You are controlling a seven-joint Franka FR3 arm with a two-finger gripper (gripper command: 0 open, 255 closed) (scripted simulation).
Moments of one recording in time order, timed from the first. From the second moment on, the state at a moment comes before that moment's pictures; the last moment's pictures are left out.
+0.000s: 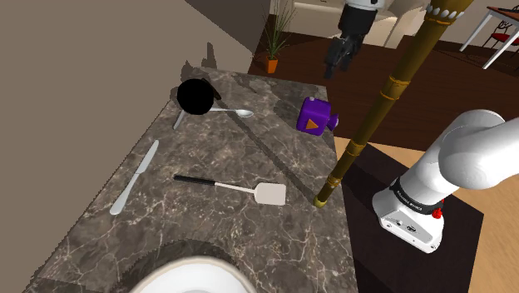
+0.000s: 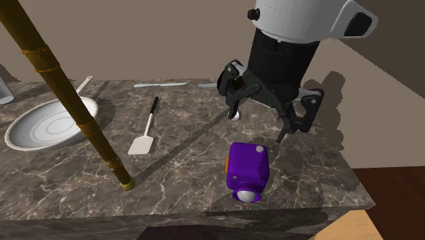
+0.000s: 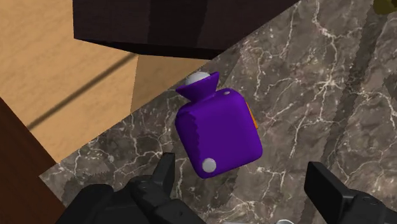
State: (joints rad) arm 0.05 -0.59 0.05 -2.38 0.10 1.76 0.04
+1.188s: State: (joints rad) arm 0.15 -0.02 0.13 -2.16 0.13 2.27 -0.10
